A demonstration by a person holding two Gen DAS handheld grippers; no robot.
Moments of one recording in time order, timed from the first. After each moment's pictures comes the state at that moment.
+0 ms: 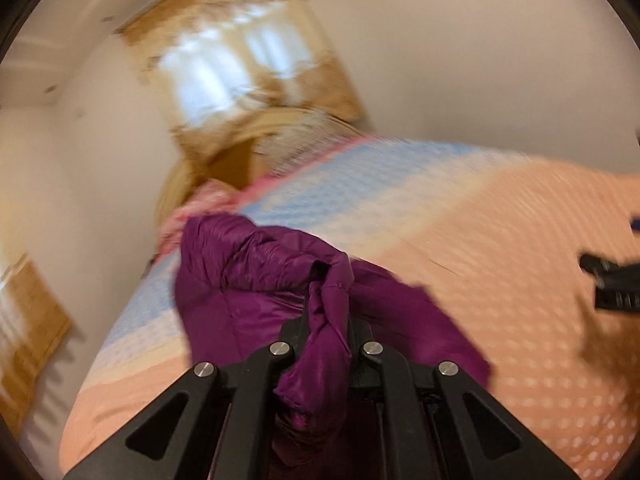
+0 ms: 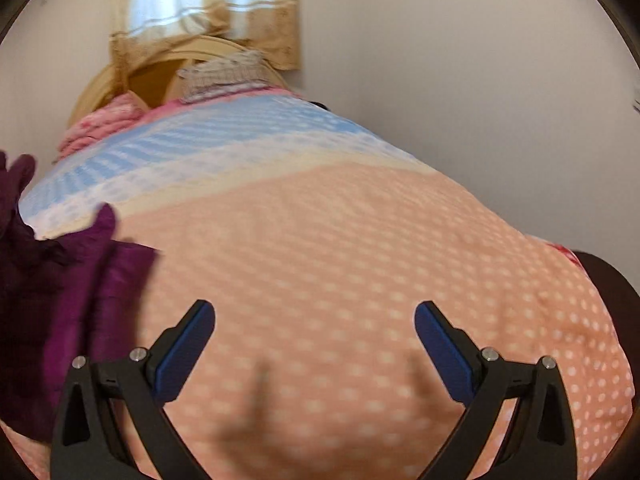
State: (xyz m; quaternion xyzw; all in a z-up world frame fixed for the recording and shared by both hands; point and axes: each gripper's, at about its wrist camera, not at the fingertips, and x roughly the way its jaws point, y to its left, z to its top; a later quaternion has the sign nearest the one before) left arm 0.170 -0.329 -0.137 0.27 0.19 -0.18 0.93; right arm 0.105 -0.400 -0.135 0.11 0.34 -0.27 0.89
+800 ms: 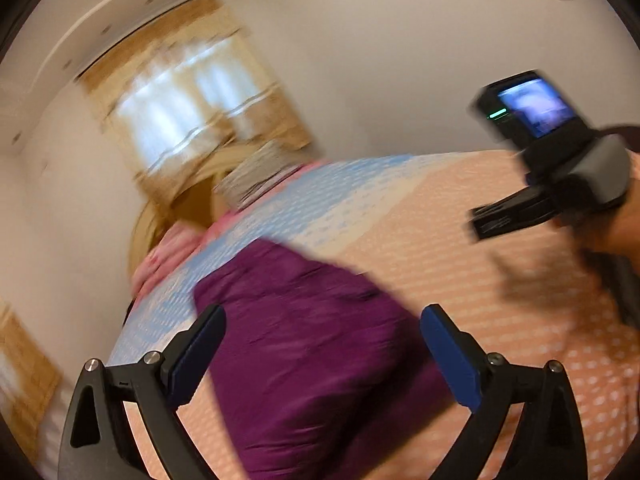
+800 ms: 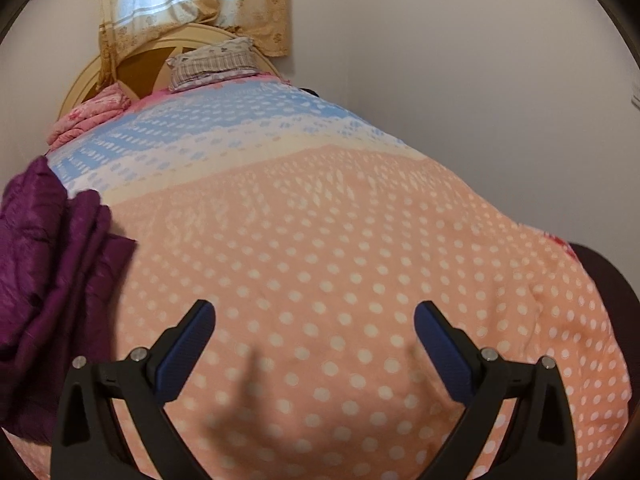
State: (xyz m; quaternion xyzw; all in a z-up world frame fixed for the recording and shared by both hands) left arm 0.095 -0.284 -0.110 0.29 0.15 -0.22 0.92; right arm 0.120 -0.393 -0.119 0.11 0.36 -0.25 0.89
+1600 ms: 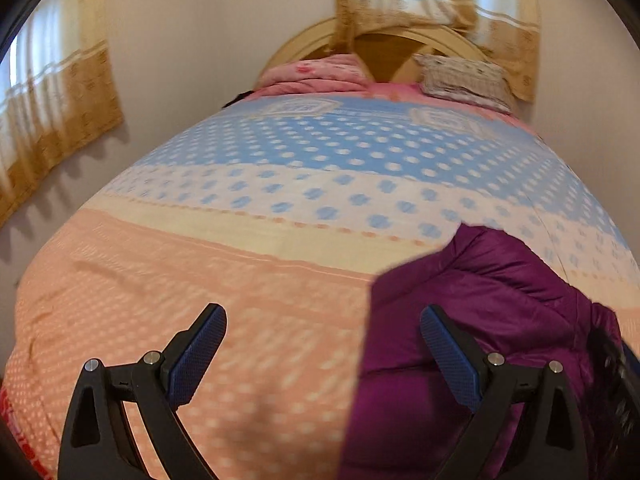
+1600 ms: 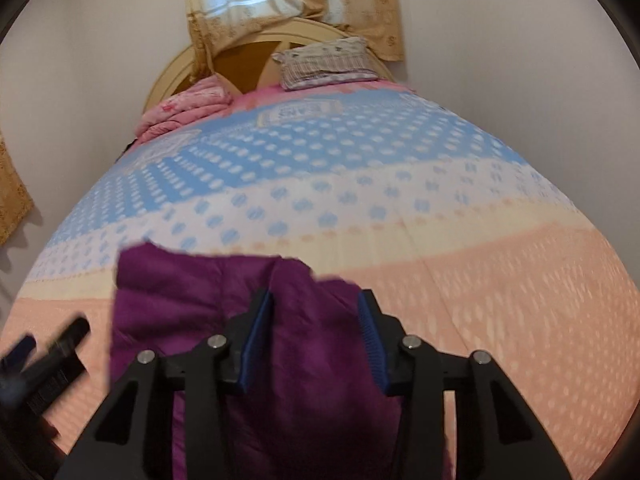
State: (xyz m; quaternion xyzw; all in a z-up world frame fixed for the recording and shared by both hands) left arm 0.354 -0.189 -0.131 0.01 0.36 0.05 0.93; right arm 0.314 -0.268 -0.122 0.13 0.35 -0.12 0.92
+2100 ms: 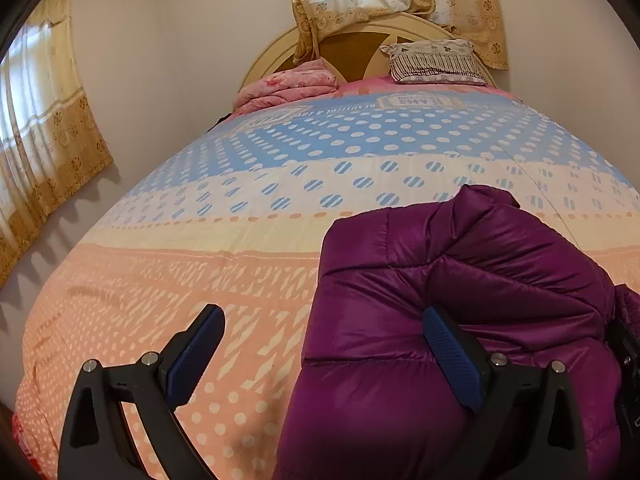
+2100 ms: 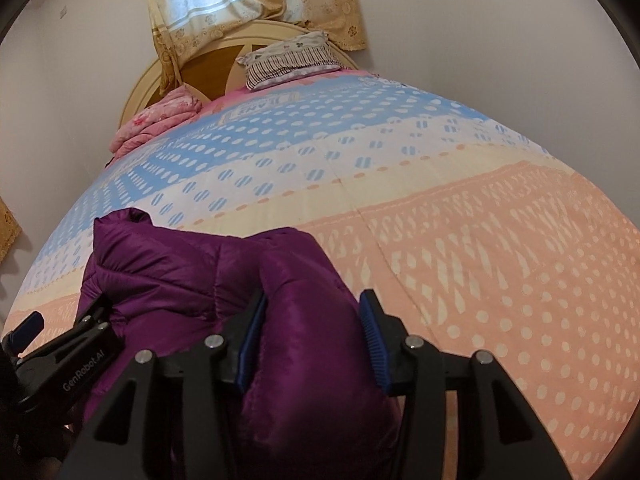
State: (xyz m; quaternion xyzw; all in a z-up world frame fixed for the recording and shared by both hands) left arm 0.356 -0.250 -0.173 0.08 0.34 0.05 0.94; right arm 0.283 -0.302 -0.157 0.17 0.34 -0.14 0.92
